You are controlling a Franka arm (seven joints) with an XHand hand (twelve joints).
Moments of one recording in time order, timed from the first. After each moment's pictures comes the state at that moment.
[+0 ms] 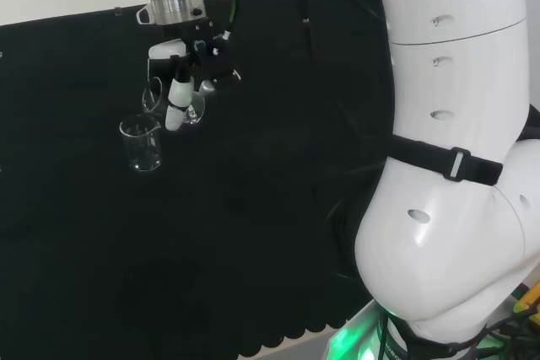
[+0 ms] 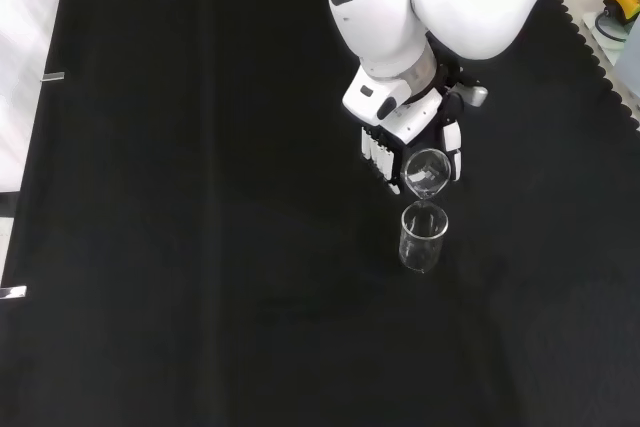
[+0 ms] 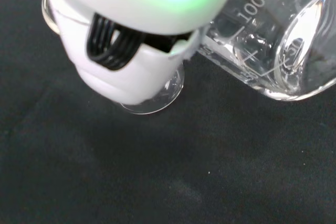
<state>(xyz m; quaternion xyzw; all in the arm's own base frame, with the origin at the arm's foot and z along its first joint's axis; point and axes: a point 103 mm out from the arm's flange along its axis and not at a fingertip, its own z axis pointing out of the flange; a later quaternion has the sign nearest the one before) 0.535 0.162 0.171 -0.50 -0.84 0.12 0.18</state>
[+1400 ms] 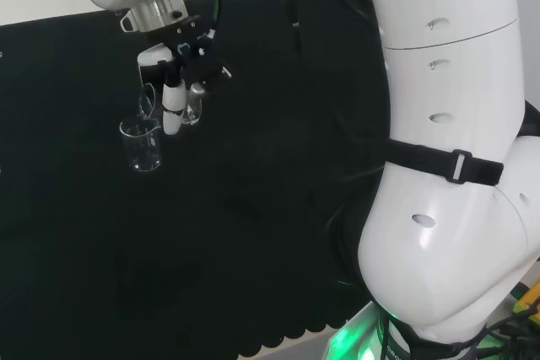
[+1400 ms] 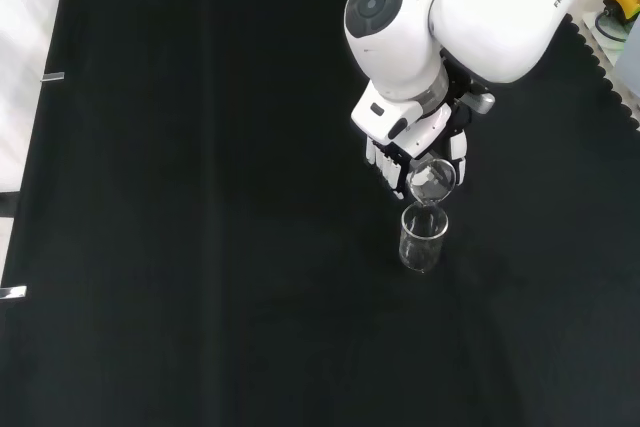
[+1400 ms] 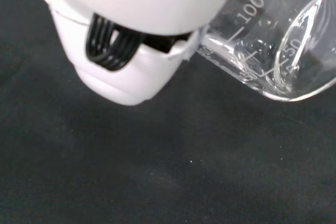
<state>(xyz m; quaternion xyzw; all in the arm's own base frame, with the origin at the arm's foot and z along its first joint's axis) 0.532 0.175 0.174 -0.50 -0.83 0.18 0.13</state>
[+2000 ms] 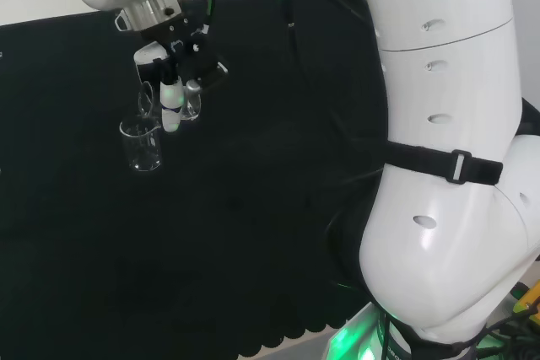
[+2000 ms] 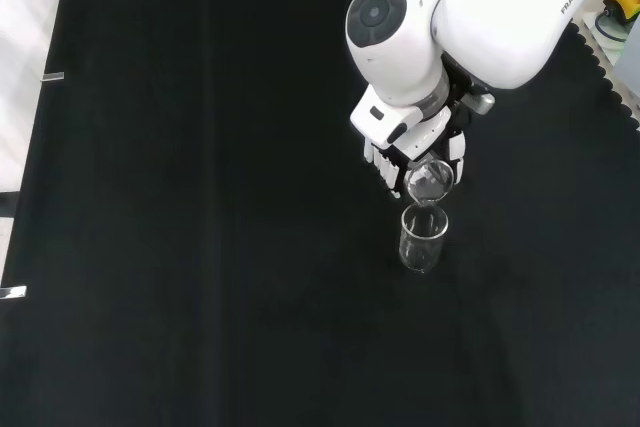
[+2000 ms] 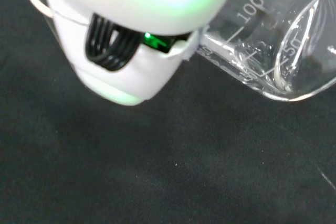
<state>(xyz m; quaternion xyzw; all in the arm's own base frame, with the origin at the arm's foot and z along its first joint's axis) 0.536 0.180 0.180 -0.51 -0.83 0.21 0.11</state>
